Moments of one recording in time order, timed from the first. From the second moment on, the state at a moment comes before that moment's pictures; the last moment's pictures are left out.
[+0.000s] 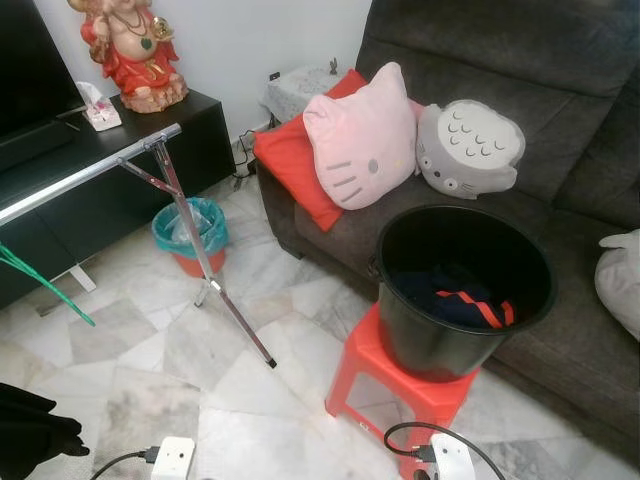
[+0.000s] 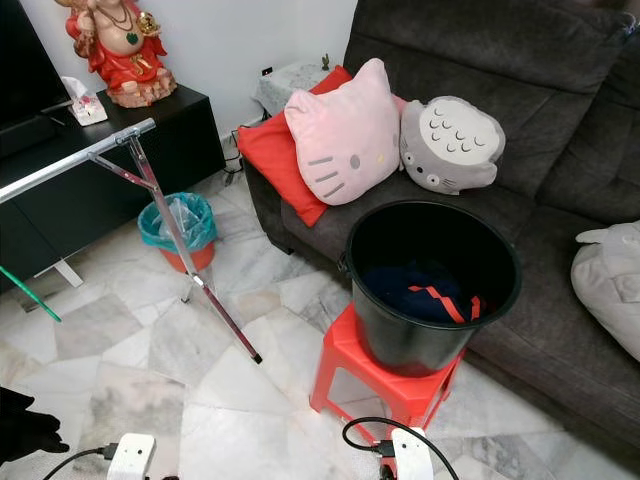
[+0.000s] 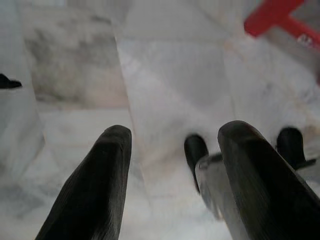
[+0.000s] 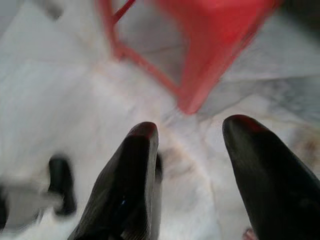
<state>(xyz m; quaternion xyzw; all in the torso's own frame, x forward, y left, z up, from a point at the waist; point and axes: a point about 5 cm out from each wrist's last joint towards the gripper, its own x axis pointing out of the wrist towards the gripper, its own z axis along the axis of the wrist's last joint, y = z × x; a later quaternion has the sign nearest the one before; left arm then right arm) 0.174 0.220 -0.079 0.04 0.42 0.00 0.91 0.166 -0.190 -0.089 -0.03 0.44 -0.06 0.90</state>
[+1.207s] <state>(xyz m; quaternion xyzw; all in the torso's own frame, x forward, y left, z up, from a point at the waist) 0.196 0.222 -0.069 0.03 0.41 0.01 0.91 0.172 -0.179 -0.087 0.00 0.42 -0.05 0.91</state>
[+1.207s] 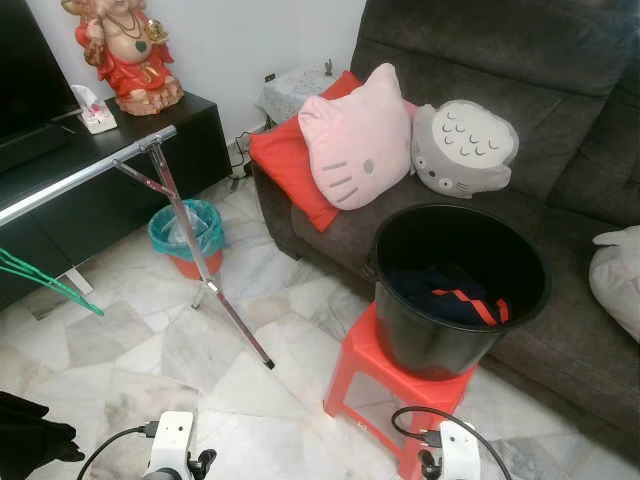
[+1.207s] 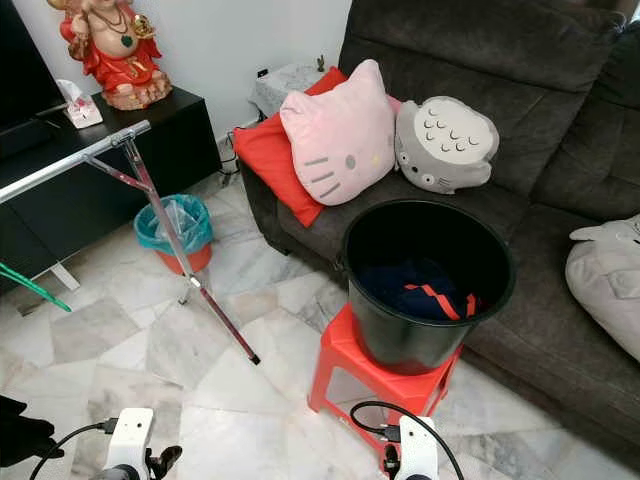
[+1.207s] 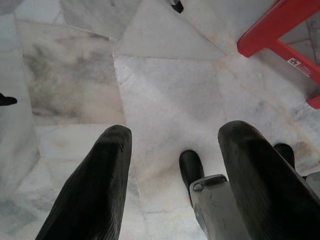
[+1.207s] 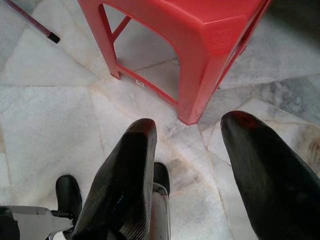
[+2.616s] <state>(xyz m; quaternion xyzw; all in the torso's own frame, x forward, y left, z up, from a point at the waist) 0.179 0.225 -0.078 0.02 0.45 0.02 0.89 0.174 -0.183 -0.085 -0.01 0.41 -0.06 0.91</state>
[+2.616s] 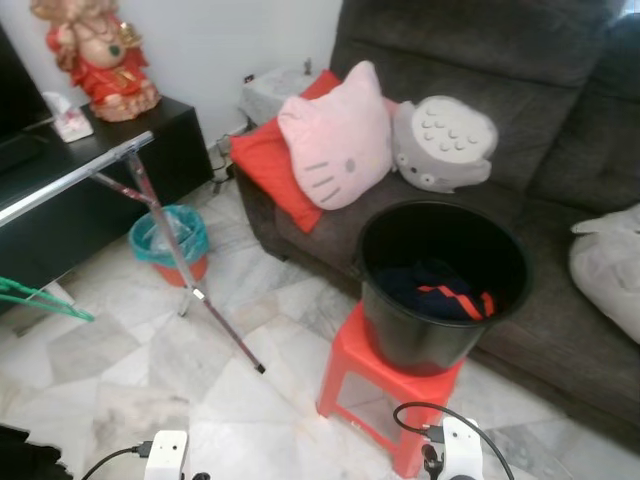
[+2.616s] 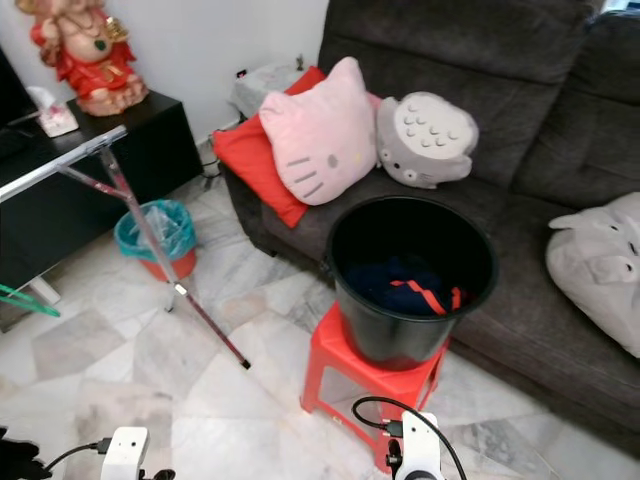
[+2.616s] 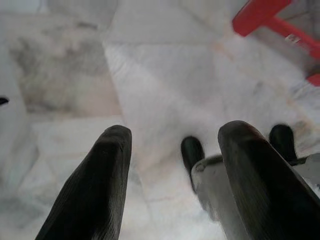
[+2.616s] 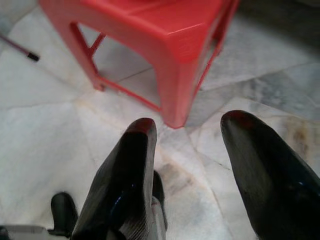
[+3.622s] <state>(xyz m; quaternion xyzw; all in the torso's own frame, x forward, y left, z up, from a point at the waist) 0.178 0.227 -0.079 0.02 0.45 0.02 0.89 0.169 -0.184 -0.088 -0.01 0.43 -0.06 0.90</state>
